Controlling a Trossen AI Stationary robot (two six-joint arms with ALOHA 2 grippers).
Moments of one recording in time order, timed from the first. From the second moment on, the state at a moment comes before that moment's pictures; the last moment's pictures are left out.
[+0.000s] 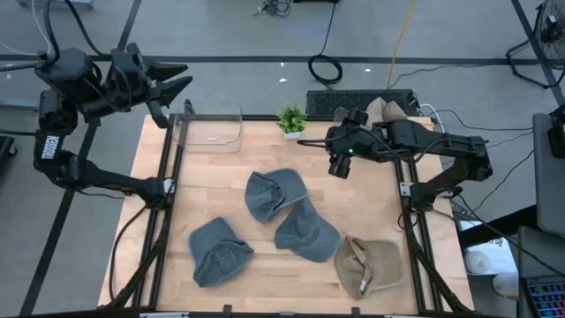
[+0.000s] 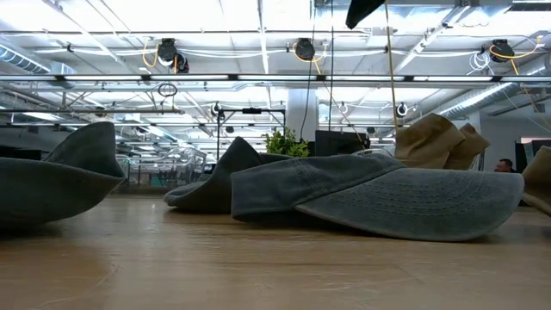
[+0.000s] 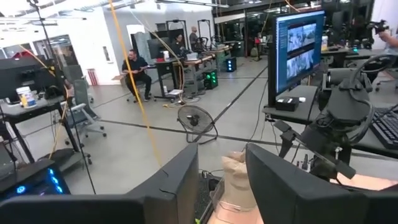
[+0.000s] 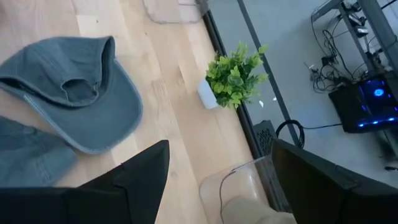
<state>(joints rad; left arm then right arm) 0.33 1.12 1.97 -0.84 -0.13 0.12 -0.02 1.46 1.71 -1.21 0.52 0.04</state>
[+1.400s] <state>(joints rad) 0.33 1.09 1.97 -1.05 -0.21 0.07 0.05 1.54 1.52 -1.59 -0.20 0.08</state>
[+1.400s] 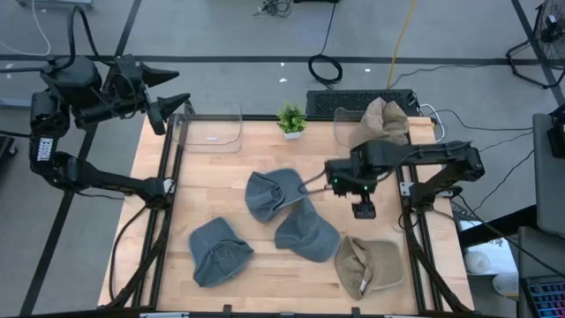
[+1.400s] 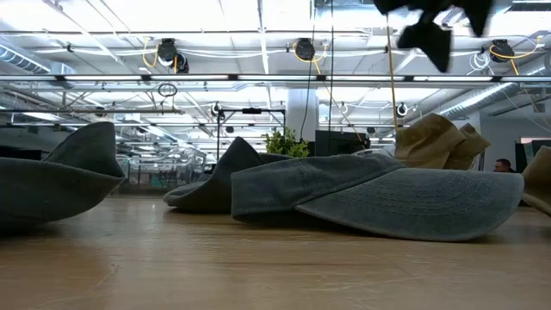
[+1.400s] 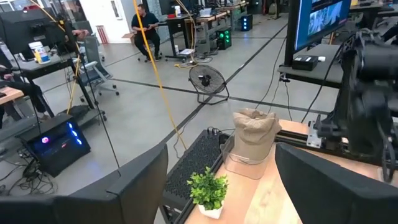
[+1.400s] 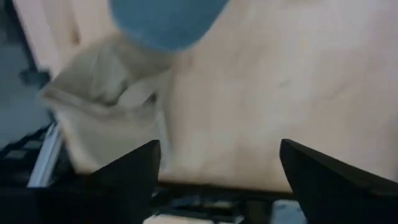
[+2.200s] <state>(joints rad) 0.33 1.09 1.97 -1.06 -0.18 0.07 0.23 1.39 0.90 -1.26 -0.42 0.18</state>
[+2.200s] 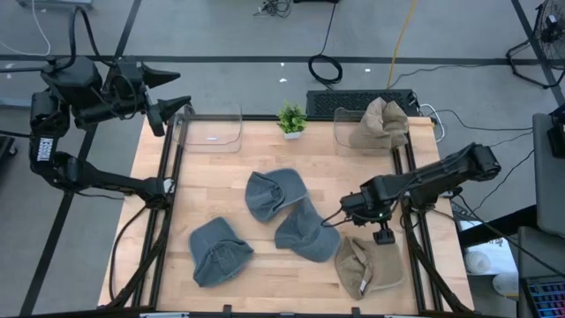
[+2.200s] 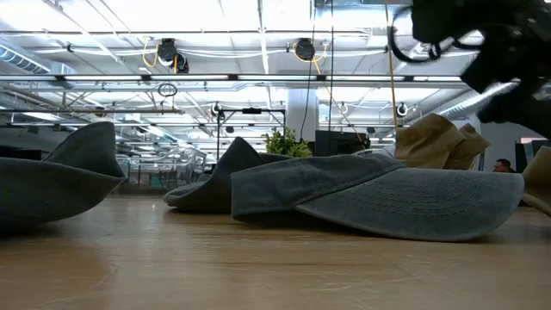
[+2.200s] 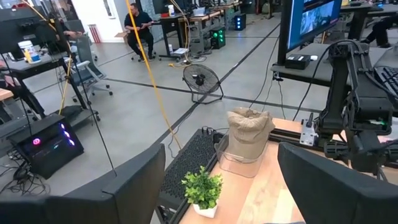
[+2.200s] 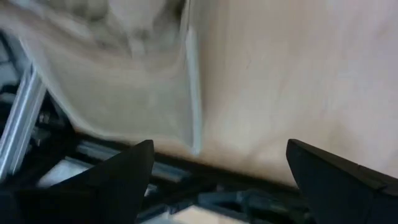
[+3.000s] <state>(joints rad) 0.33 1.09 1.97 -1.10 -0.18 0.02 0.33 1.39 0.70 -0.83 -0.48 0.31</state>
